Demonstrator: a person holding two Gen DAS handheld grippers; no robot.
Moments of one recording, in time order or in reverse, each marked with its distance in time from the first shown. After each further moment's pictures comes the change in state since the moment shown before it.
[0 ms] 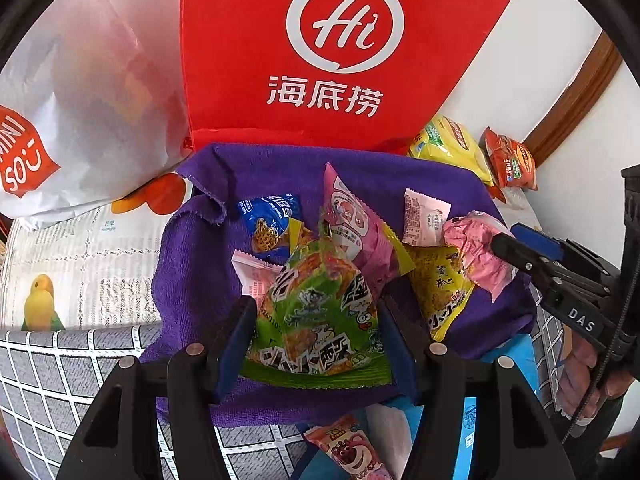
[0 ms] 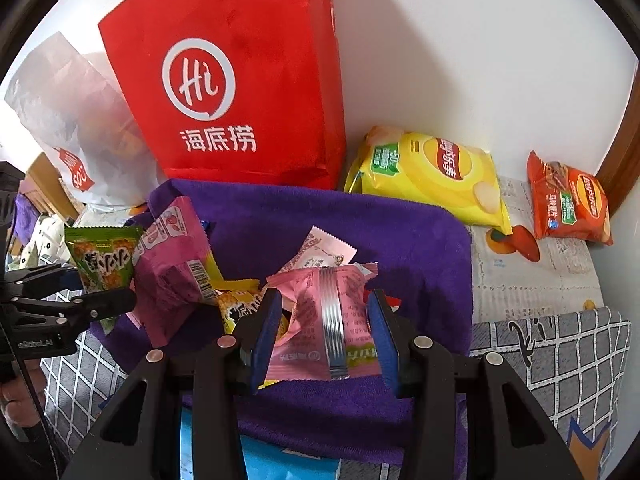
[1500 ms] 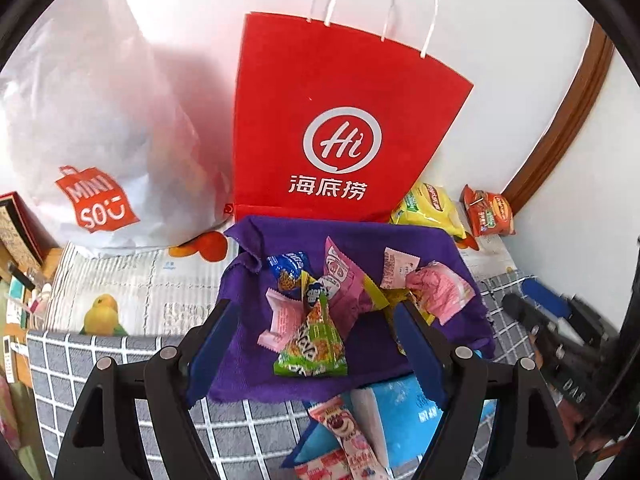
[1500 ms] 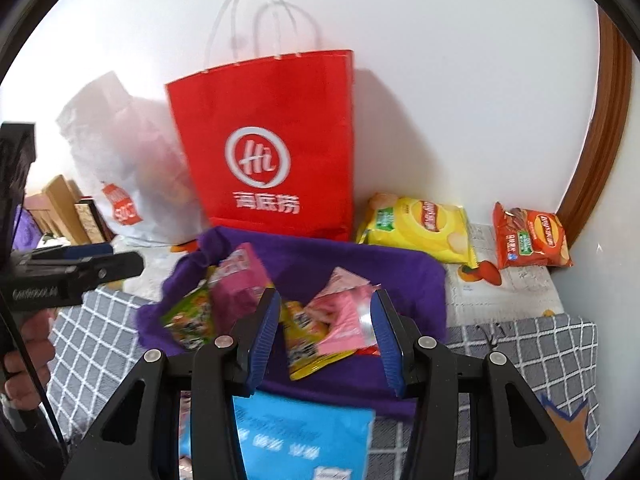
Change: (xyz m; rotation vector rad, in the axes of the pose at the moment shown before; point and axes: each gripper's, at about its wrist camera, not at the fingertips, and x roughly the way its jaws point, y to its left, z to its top) left arm -0.113 0.005 -0.003 -0.029 -0.183 0.005; right arm -0.103 0.043 -0.017 0.000 -0.181 -0.029
